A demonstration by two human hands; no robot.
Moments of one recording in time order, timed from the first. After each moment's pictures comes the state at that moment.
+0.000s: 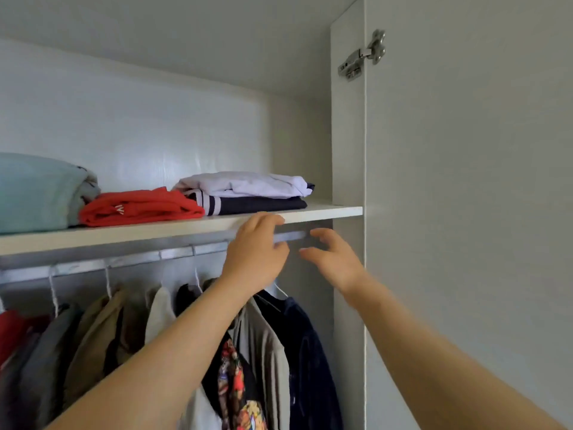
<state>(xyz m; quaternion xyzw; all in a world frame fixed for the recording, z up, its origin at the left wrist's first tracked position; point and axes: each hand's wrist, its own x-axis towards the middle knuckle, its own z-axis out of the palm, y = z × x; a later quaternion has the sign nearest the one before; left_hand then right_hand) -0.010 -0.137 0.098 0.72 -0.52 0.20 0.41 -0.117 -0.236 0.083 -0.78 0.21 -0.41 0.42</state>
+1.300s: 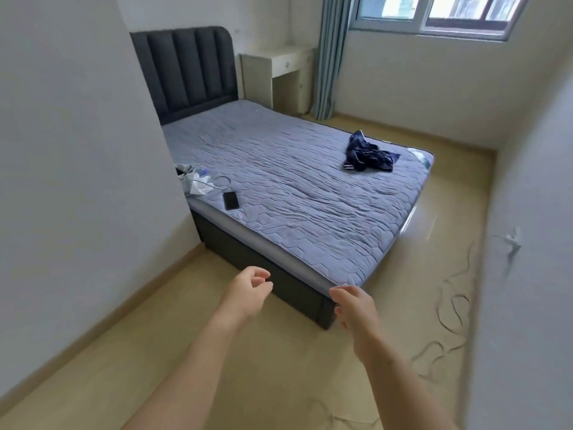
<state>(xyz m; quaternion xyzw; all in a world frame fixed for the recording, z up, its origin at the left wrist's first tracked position) -0.905 0.221 -0.247 0.22 -0.82 -0.53 -0.01 -0.933 0.407 -0.254 0.13 0.74 -0.64 0.16</state>
